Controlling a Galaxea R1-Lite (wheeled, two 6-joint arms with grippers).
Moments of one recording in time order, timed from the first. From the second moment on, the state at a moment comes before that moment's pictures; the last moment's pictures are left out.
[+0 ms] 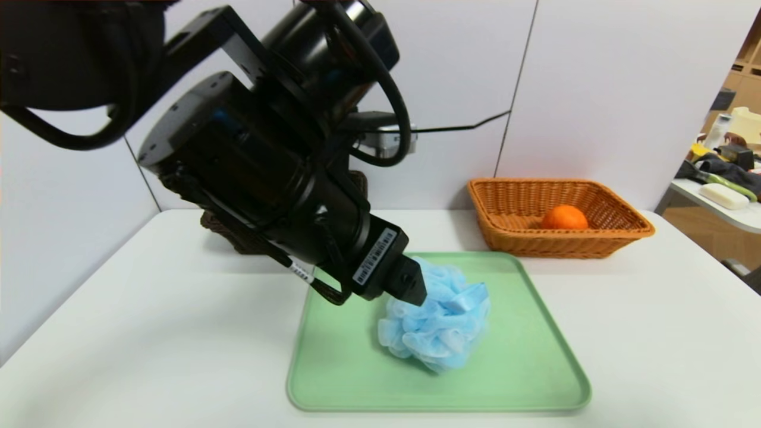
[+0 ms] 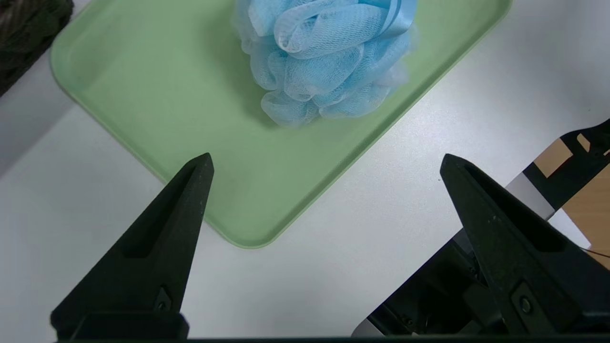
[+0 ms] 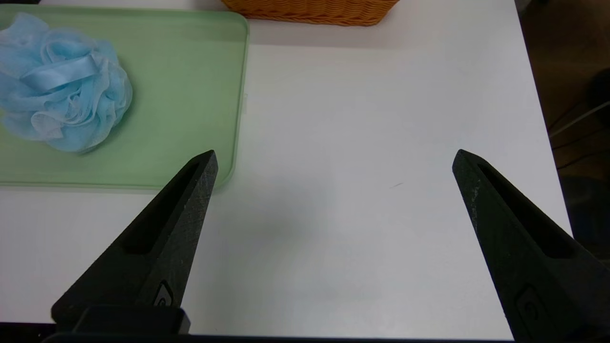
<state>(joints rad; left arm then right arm) -0.88 1.84 -1.97 1.01 0.00 -0.13 0.21 0.81 -1.08 0.77 -0.19 0.06</state>
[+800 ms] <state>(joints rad) -0.92 2.02 -1.97 0.91 0.00 -0.13 0.18 0.86 -1.09 0.68 -0.14 0.06</state>
